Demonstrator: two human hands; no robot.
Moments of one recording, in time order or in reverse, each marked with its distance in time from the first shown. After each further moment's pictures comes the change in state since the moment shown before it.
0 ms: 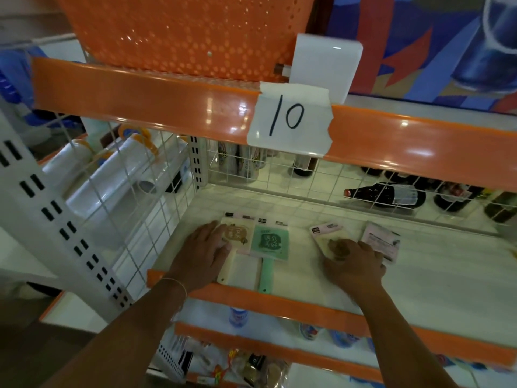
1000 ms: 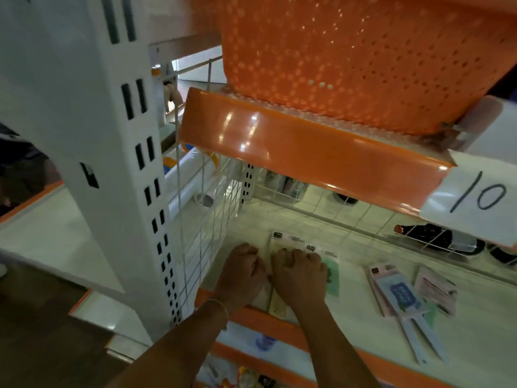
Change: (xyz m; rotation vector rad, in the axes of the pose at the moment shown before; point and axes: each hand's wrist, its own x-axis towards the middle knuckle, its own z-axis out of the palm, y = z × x) left_hand 0.012 -0.024 0.002 -0.463 0.183 -0.190; right_hand -0.049 -0.190 0.087 -0.035 0.049 -0.297
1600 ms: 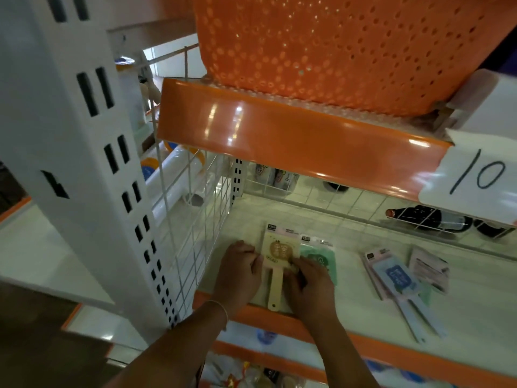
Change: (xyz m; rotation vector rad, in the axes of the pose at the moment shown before) left_hand 0.002 -0.005 0.009 0.153 0.082 0.147; right_hand -0.022 0.049 0.019 0.353 0.117 -0.122
